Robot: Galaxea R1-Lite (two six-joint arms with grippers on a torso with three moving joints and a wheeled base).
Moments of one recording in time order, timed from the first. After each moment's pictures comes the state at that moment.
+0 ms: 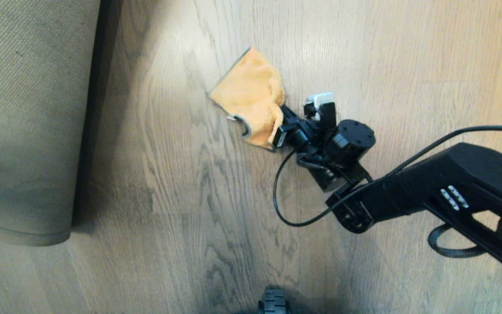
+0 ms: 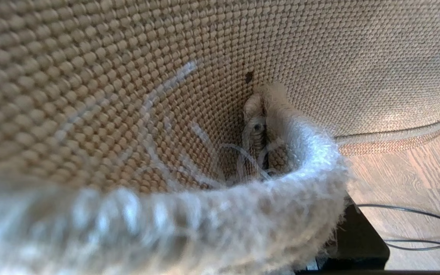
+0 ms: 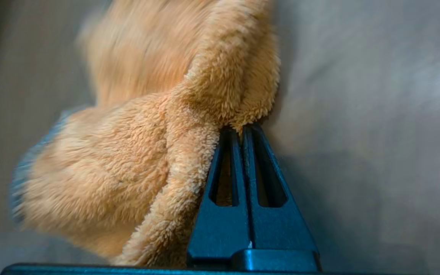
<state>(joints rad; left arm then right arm) 1.01 1.24 -0.80 -0.12 -0.47 0.95 0.61 2.31 -1.31 -1.36 -0.11 -0.05</state>
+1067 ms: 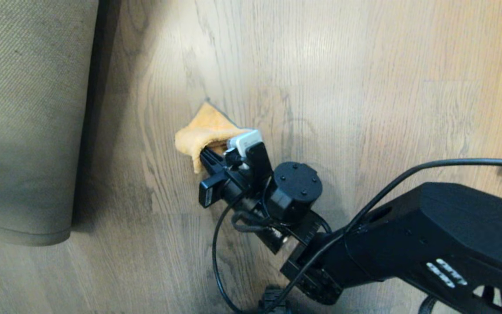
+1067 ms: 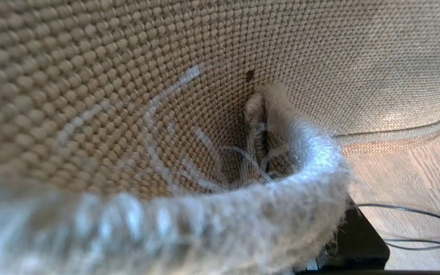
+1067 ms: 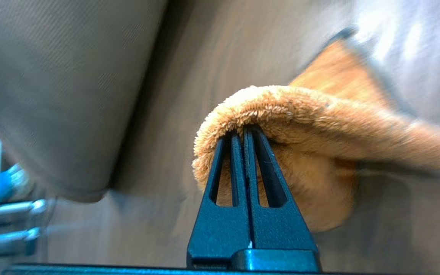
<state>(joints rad) 1.02 1.23 -0.80 -0.12 -0.47 0.95 0.95 2.26 -1.25 -1.37 -0.10 -0.05</state>
